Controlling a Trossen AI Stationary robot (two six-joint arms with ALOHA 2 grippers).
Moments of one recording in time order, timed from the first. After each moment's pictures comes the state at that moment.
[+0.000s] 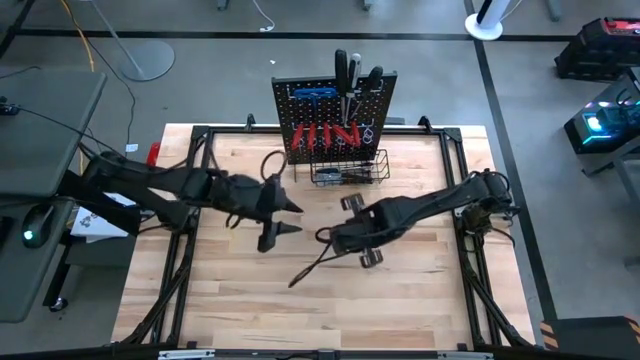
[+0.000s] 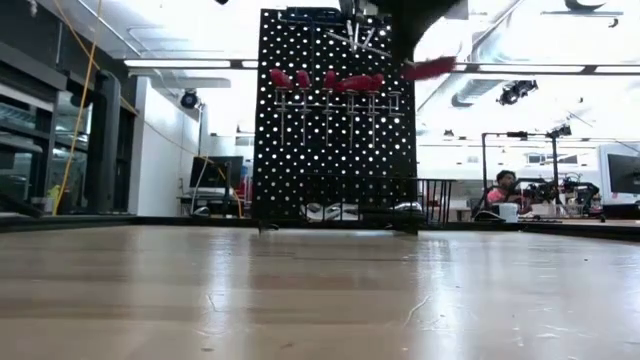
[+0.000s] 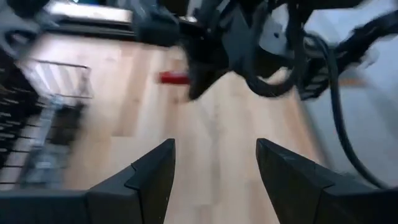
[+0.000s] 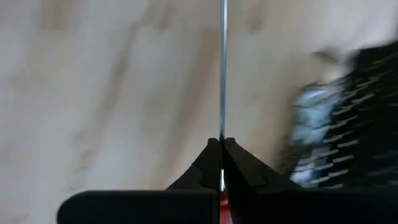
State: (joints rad) left arm -0.21 1.27 1.22 -0.50 -0.14 -0.19; right arm 0.29 1.87 1.79 -1.28 0.28 -0.09
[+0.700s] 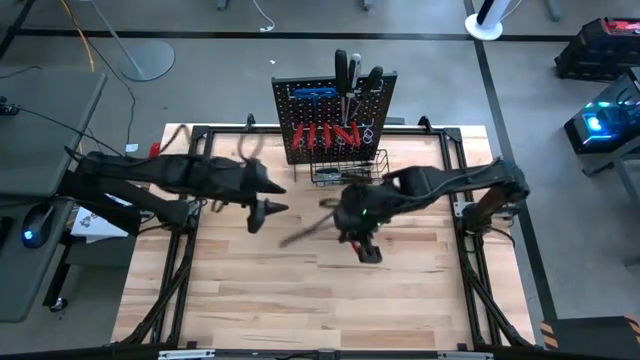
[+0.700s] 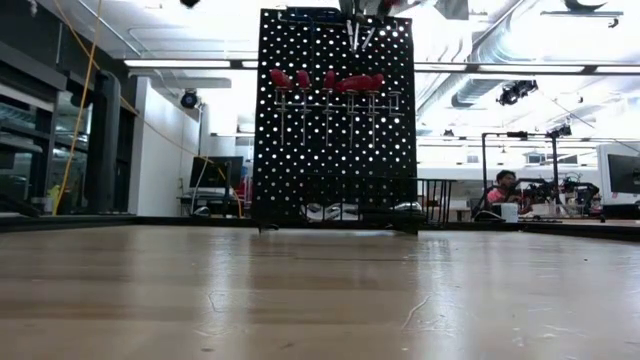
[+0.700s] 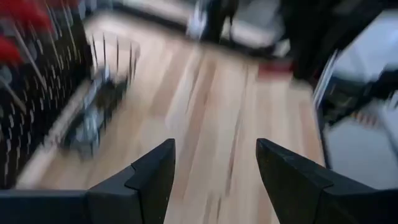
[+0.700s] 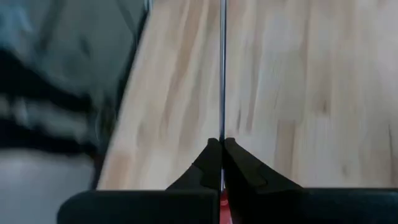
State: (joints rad) left arm -0.13 1.15 1.23 -0.66 -0.17 -0.37; right arm 0.20 1.72 1.83 -1.07 -0.15 0.08
